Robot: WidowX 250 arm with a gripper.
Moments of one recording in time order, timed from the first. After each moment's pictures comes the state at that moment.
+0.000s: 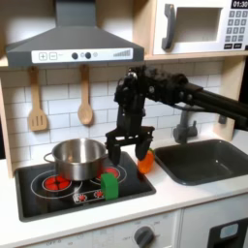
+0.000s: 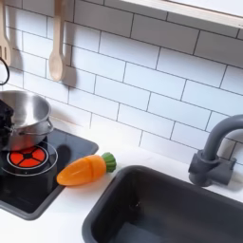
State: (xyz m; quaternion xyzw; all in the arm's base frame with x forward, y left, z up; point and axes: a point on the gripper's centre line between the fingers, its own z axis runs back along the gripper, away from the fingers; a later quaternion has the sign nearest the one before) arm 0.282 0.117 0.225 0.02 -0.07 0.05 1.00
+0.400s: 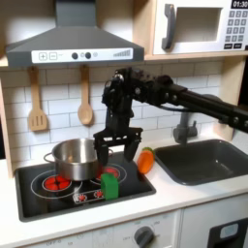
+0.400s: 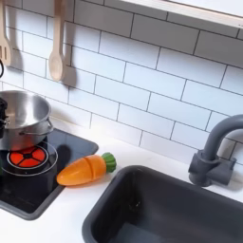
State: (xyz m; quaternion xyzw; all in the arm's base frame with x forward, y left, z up) arm 0.298 0.132 0.218 0.02 -0.07 0.04 1.00
